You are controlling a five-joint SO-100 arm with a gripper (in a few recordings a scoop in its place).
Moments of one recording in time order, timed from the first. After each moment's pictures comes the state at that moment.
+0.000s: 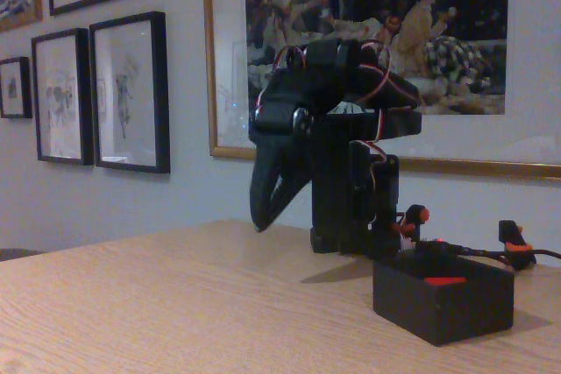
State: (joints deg) arm -0.9 180.9 170.2 66.2 1.6
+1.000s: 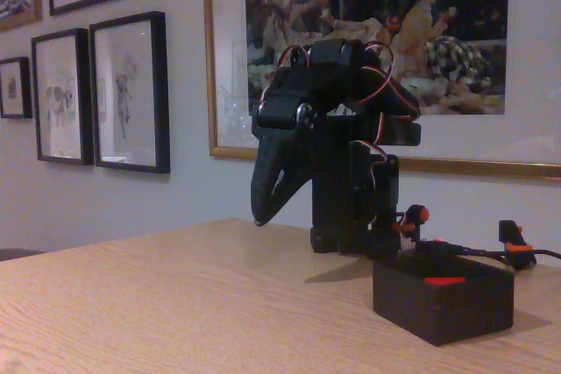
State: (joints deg) arm -0.7 184.9 171.0 67.9 1.9
